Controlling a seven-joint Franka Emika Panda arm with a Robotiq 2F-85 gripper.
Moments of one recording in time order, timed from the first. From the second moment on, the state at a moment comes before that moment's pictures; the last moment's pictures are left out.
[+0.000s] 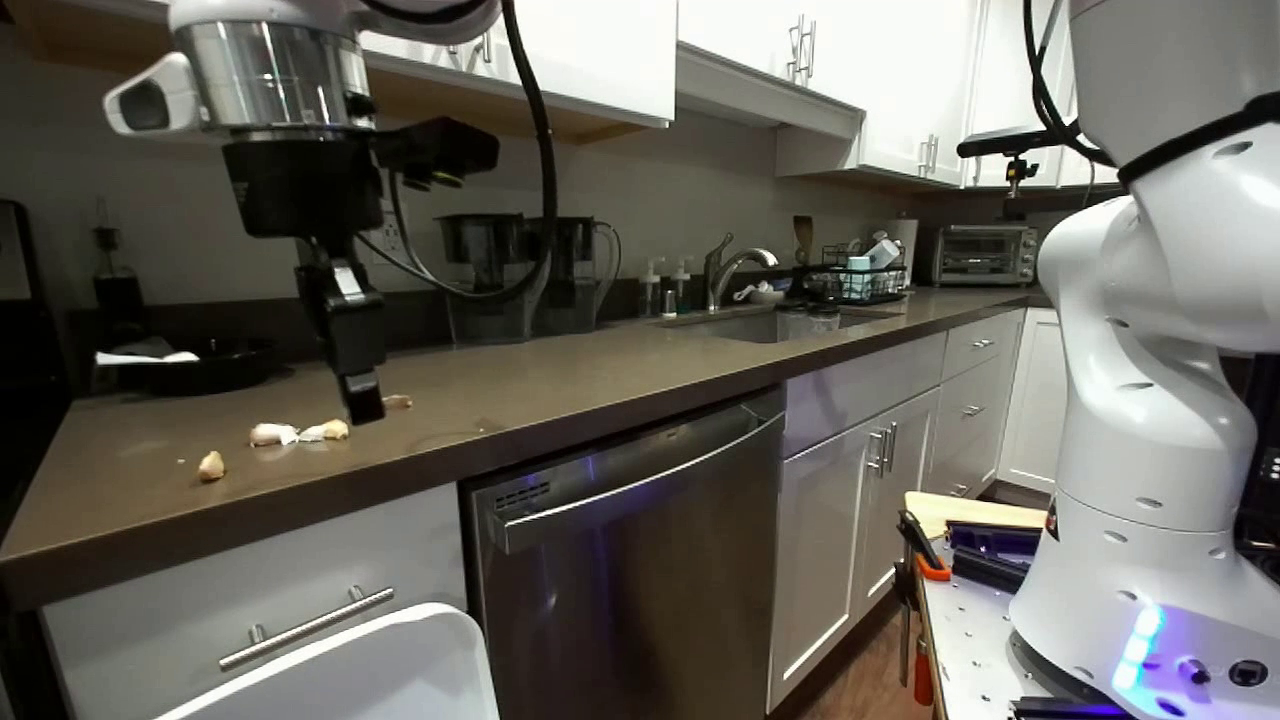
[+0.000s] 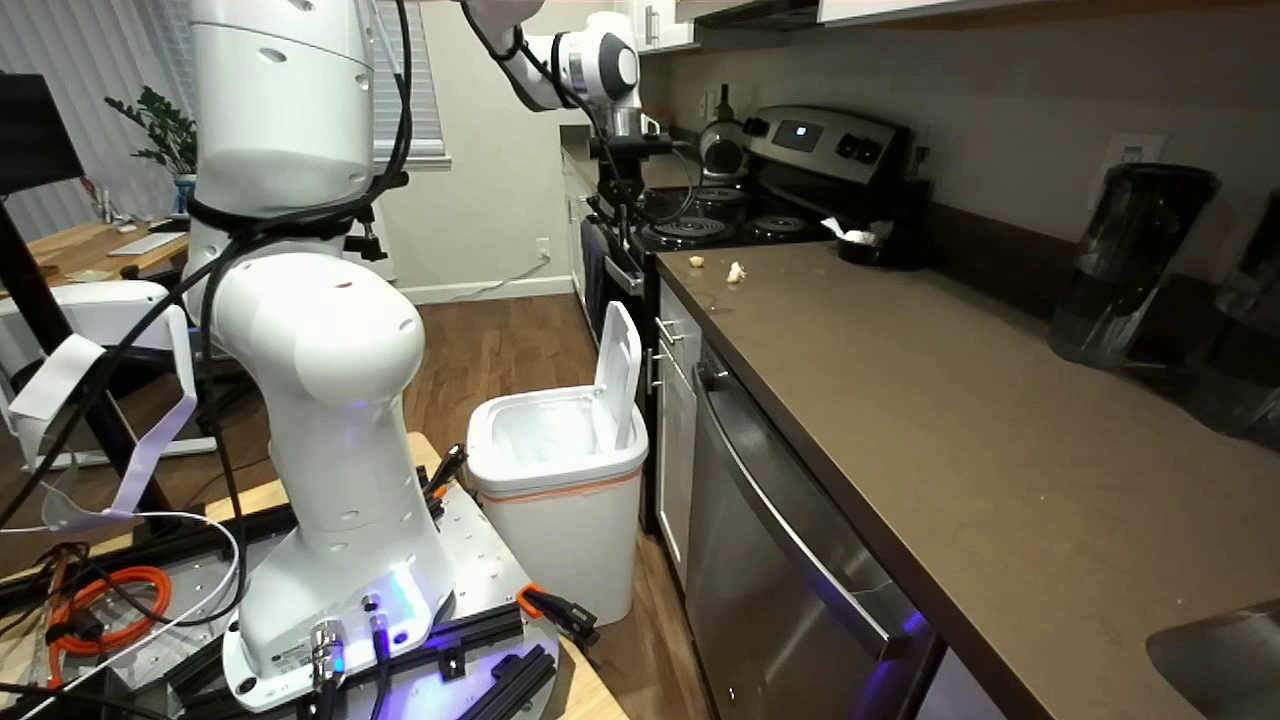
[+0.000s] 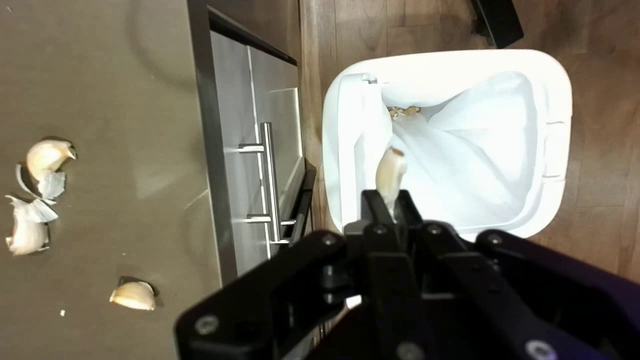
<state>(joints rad) 0.26 0.26 0.27 -1.79 -0.18 1.97 -0.46</state>
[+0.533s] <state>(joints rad) 0.26 0.25 0.32 -1.80 -0.16 2.00 -0.54</state>
